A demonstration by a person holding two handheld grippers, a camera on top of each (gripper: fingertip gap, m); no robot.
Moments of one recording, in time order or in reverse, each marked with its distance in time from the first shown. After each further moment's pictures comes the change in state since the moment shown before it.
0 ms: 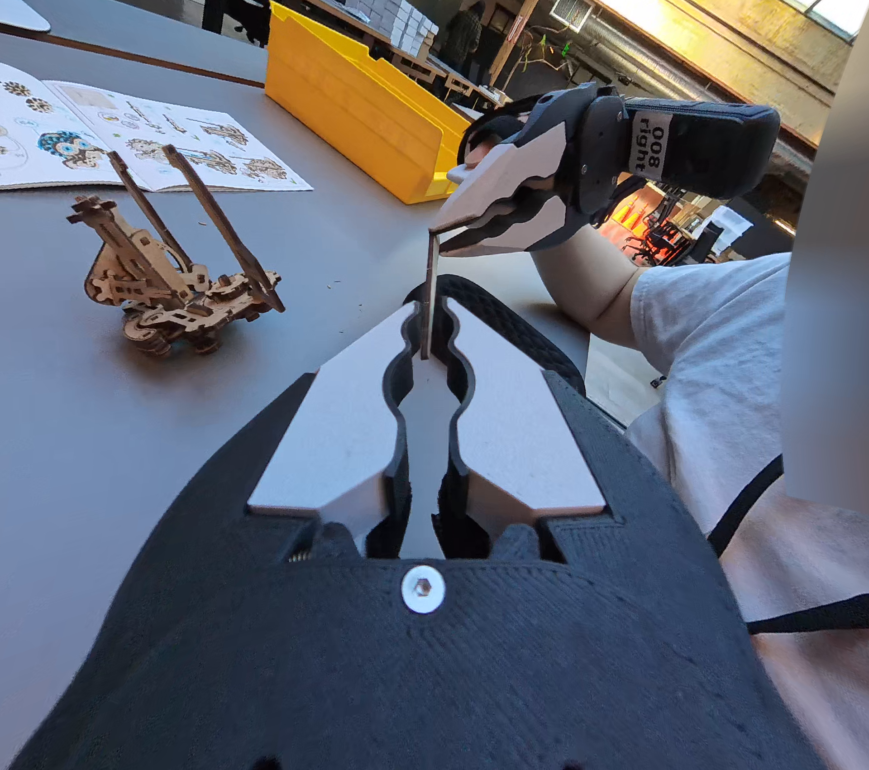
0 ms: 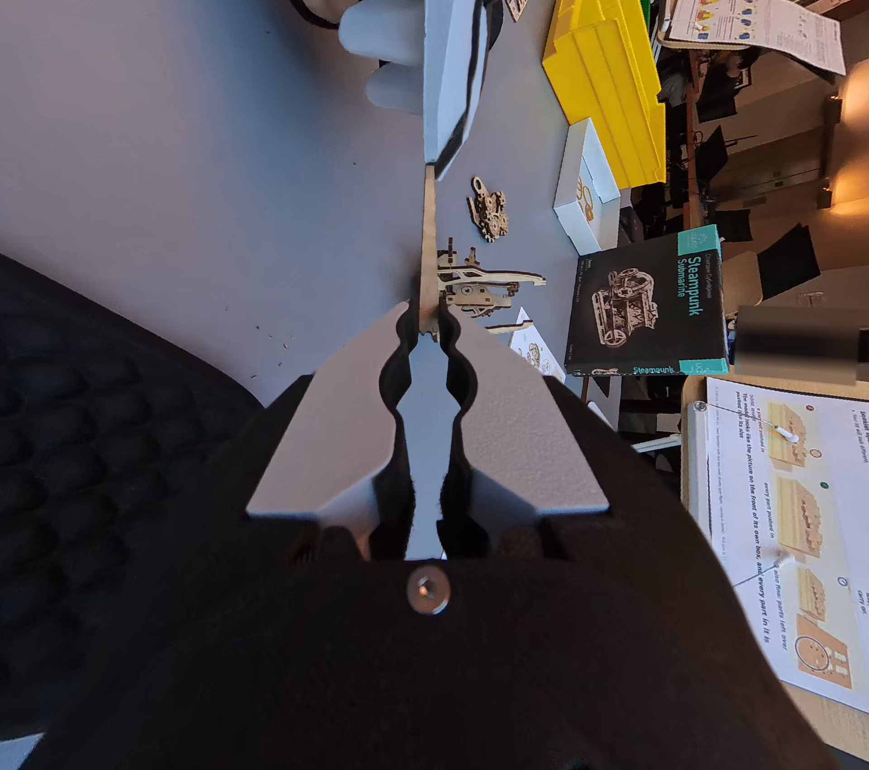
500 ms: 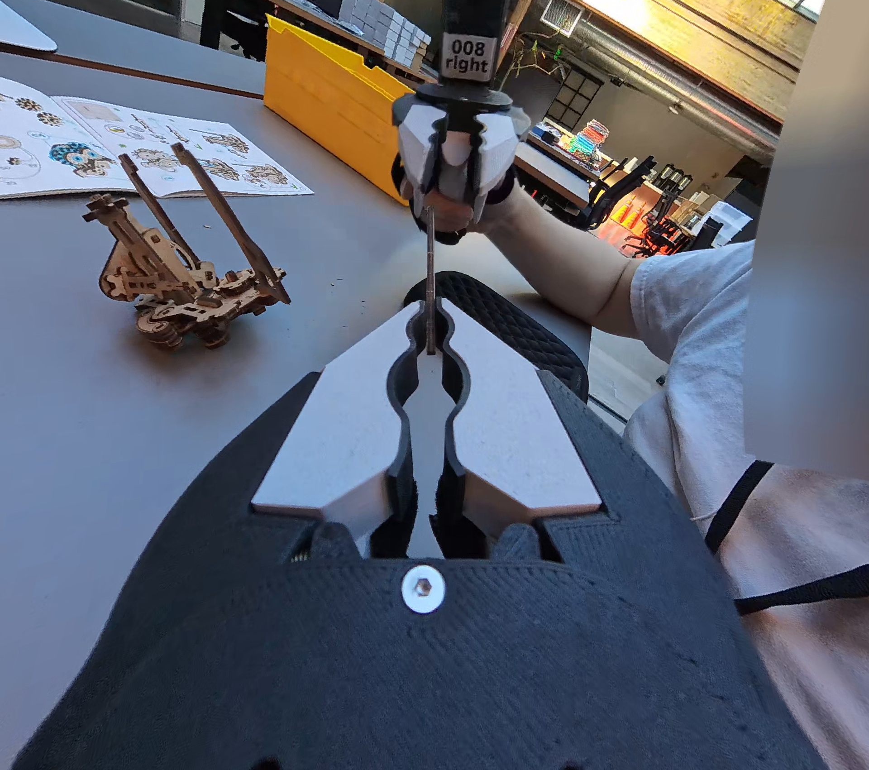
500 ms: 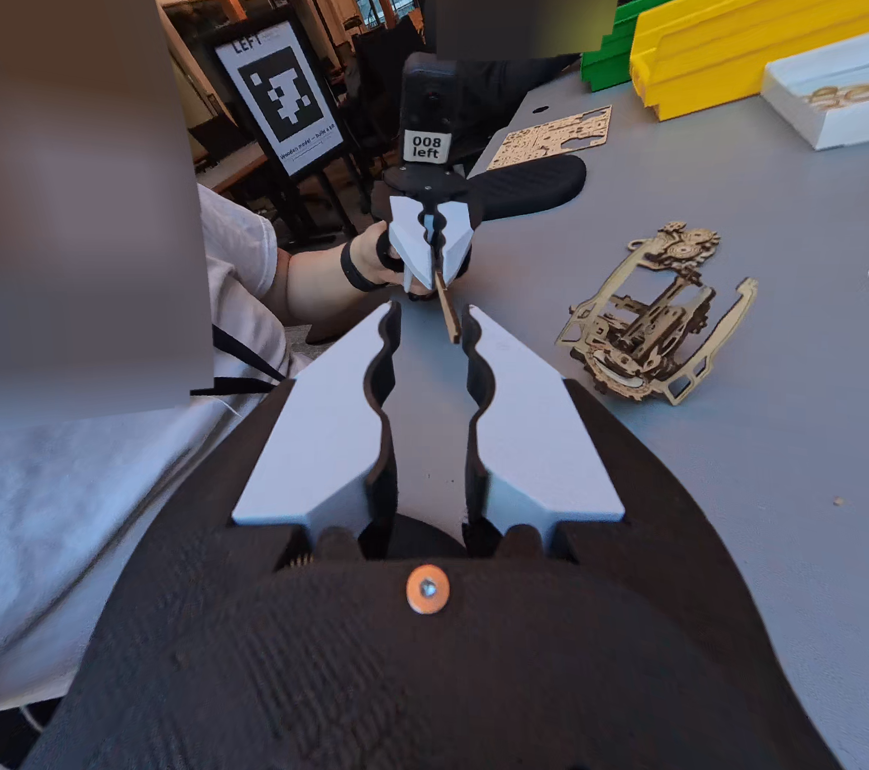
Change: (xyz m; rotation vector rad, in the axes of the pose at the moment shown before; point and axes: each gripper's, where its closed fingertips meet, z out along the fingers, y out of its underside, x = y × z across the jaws) left arm 0.000 0.004 -0.009 0.017 0.012 0.031; right arm 0.026 -0.014 -0.013 0.611 -0.484 1.138
